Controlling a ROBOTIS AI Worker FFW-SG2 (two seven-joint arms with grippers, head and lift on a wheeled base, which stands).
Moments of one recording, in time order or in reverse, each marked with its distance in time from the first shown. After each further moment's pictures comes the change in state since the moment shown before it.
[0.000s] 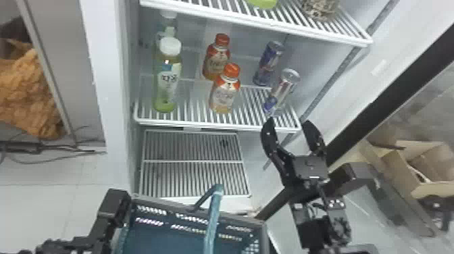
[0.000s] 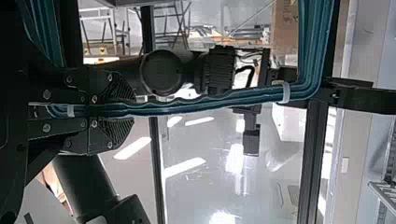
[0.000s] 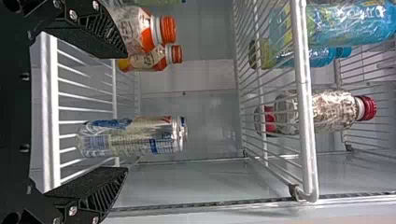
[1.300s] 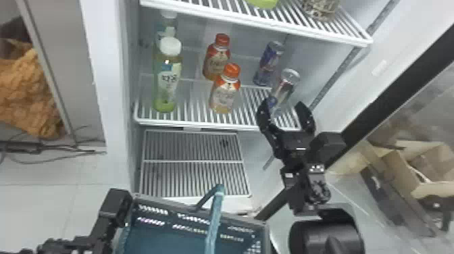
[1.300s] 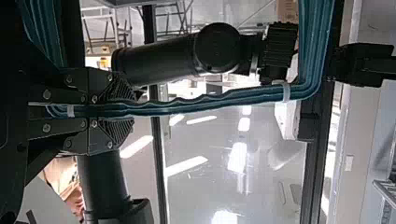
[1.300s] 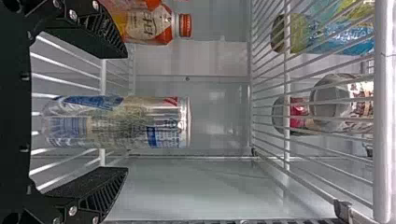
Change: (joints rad) left arm -0.005 0.005 -0.010 0.000 0.010 0.000 0.000; right arm -0.281 -0.031 0.020 0.306 0.053 -0.050 -0.013
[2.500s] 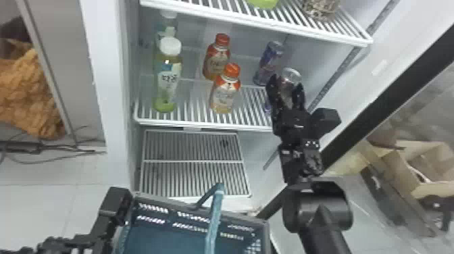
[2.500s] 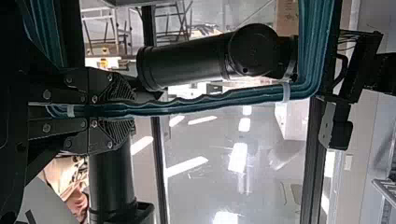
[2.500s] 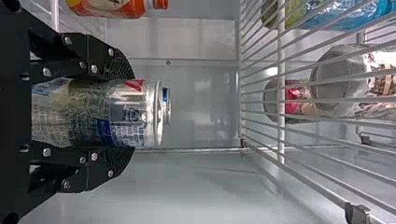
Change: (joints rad) left arm -0.006 0.000 0.001 0.000 0.001 0.000 0.001; right arm -0.172 -0.009 0.022 0.139 -0.017 -0.019 -0.032
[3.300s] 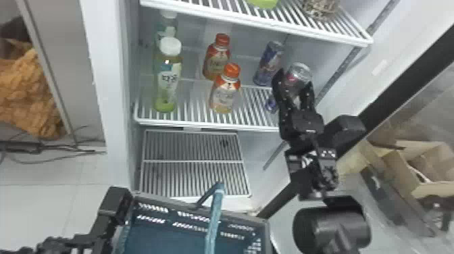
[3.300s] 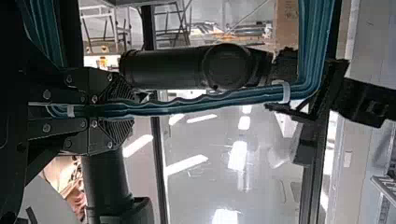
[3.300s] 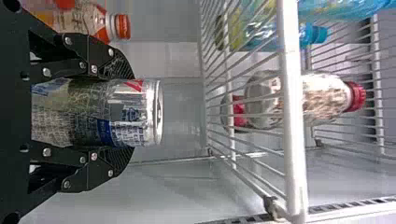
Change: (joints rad) left arm 0.001 0.000 0.001 0.000 0.008 0.000 -0.001; right arm 0.169 -0.022 0.000 -0.281 -0.073 0.036 0.003
